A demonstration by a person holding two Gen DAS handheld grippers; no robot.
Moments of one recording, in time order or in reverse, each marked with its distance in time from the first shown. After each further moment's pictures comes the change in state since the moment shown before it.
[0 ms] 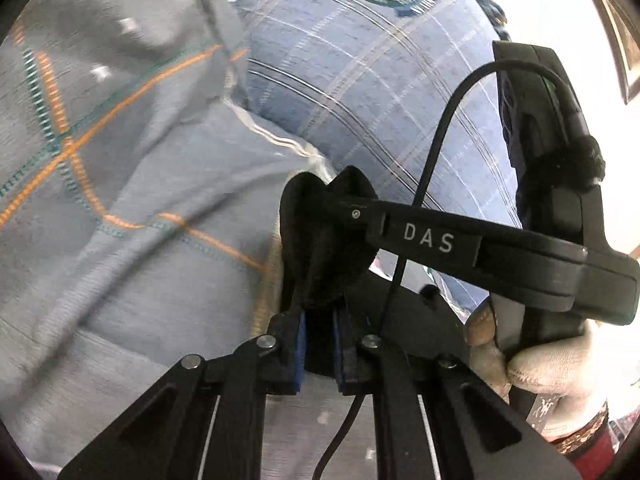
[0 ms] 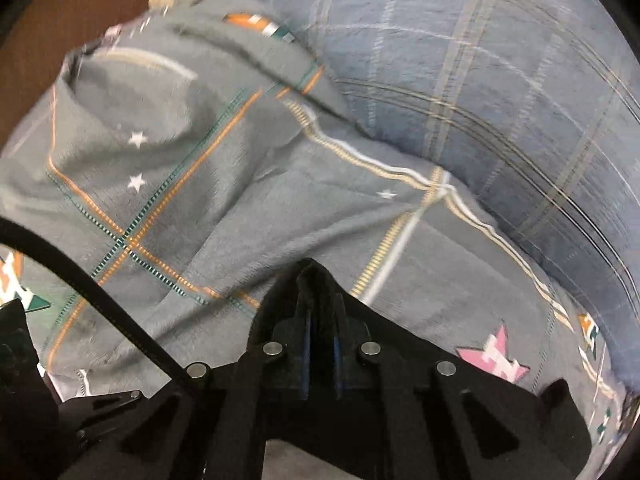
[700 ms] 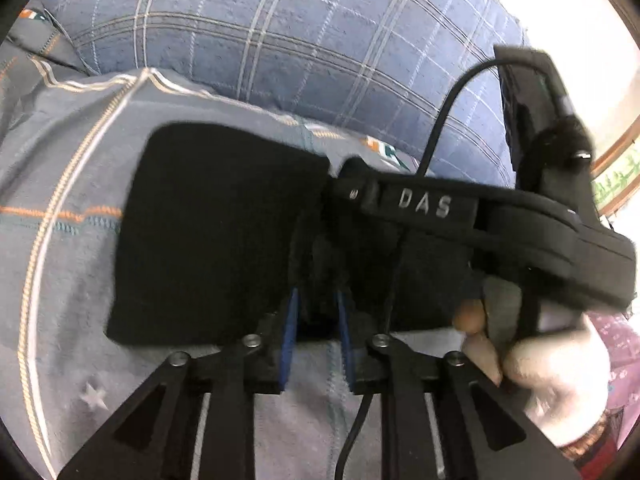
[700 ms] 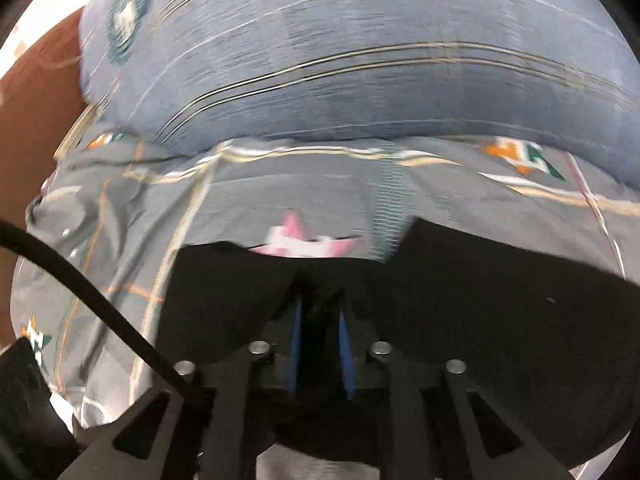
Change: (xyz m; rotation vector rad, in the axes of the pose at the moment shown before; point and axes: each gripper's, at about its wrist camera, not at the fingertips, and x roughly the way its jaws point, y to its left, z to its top) left arm 0.110 -0.138 -0.087 0.328 0.250 0.065; right arm -0.029 -0.204 -0.147 0.519 -0.142 0.063
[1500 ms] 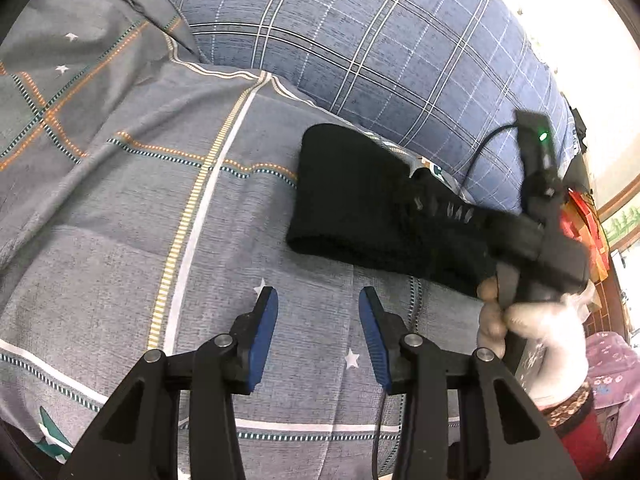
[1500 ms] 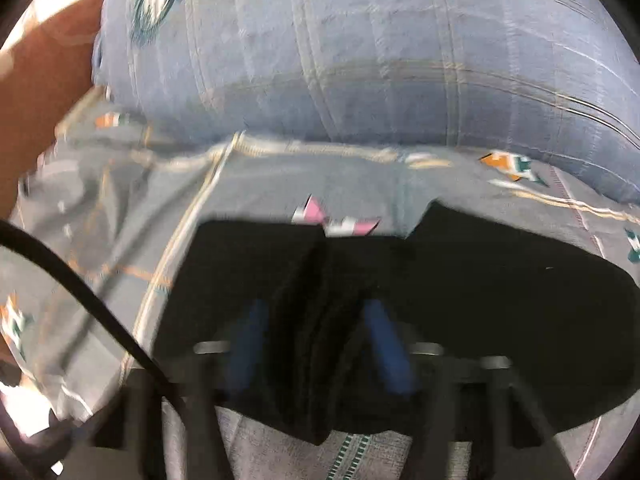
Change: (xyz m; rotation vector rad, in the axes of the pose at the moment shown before) left arm -0.096 0.070 -0.051 -0.129 -0.075 0.109; right arm -0.002 0.061 -0.028 -0.103 -0.013 -0.053
